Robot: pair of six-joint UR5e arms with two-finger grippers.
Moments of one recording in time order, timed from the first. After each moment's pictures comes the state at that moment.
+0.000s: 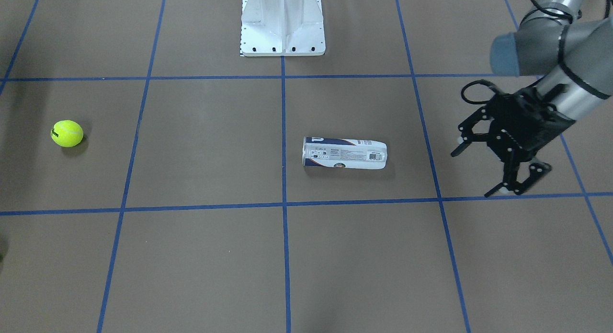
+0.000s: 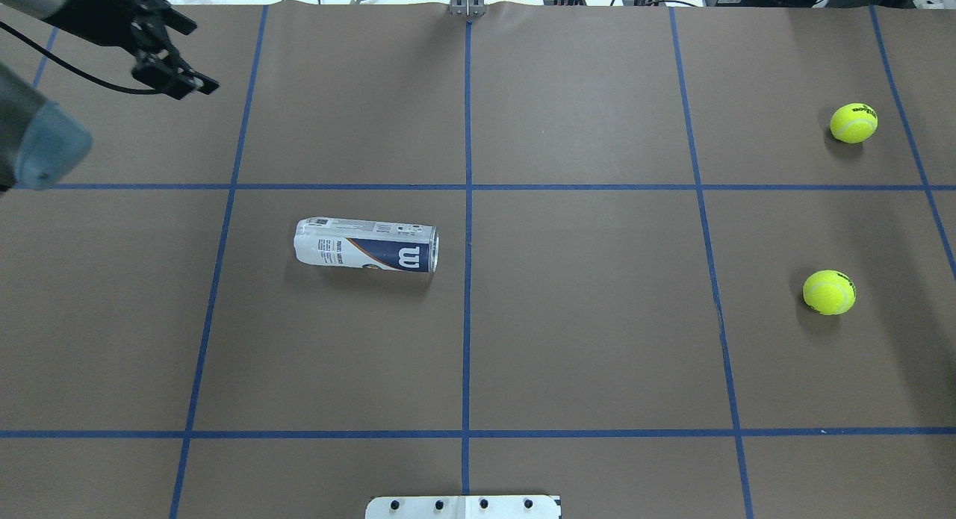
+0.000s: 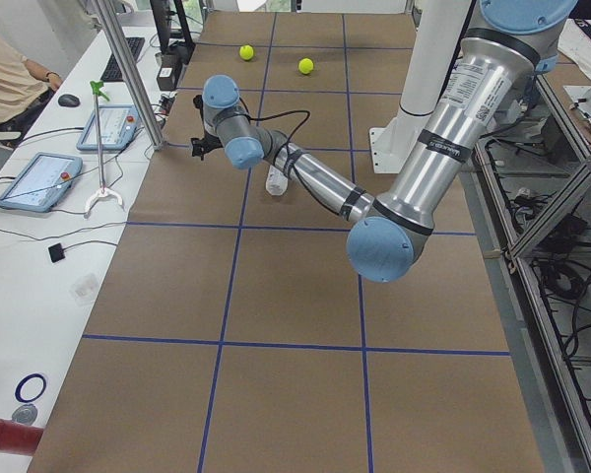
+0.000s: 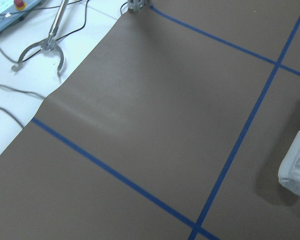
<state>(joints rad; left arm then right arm) -1.06 -2.06 -1.65 -2.05 -2.27 0.17 1.52 -1.67 1.77 -1.67 2.26 -0.10</state>
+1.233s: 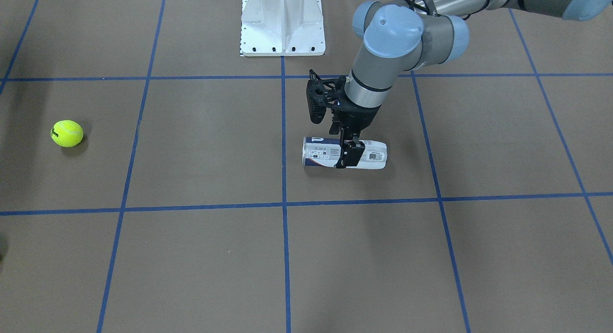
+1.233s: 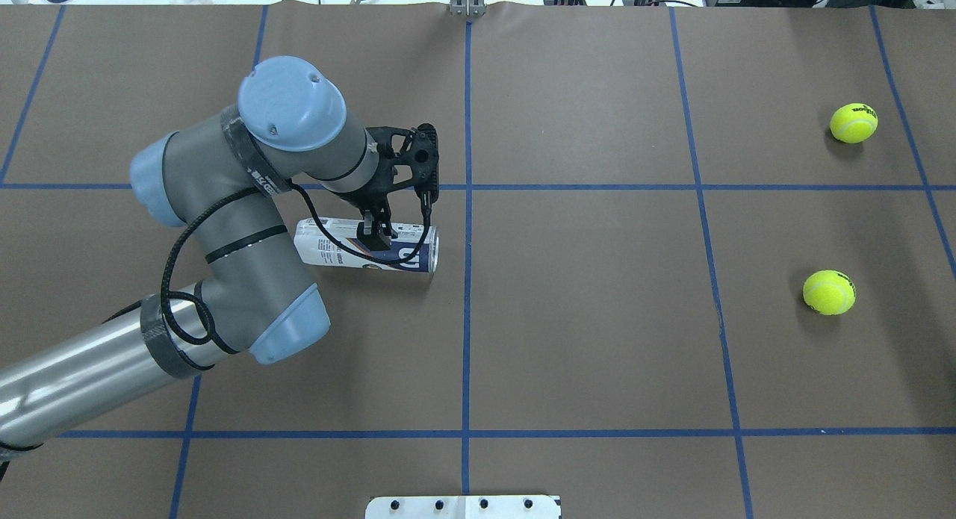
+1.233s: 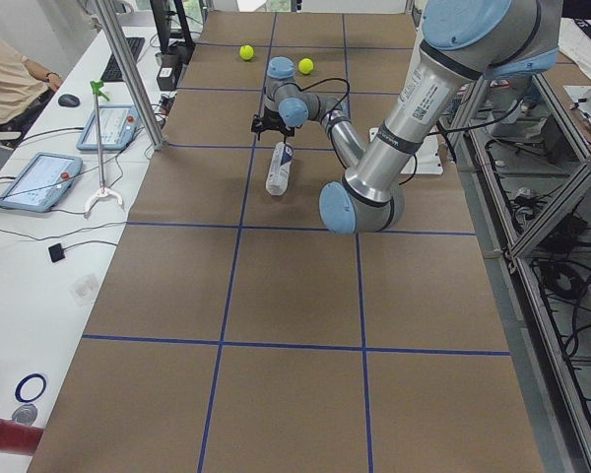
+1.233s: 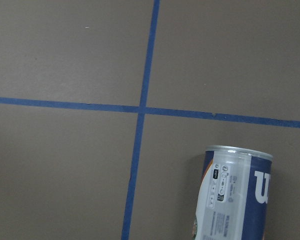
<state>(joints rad) -0.62 -2.28 -1.65 -1.66 -1.89 0.39 1.52 -1.67 1.76 -1.67 2.26 -0.10</state>
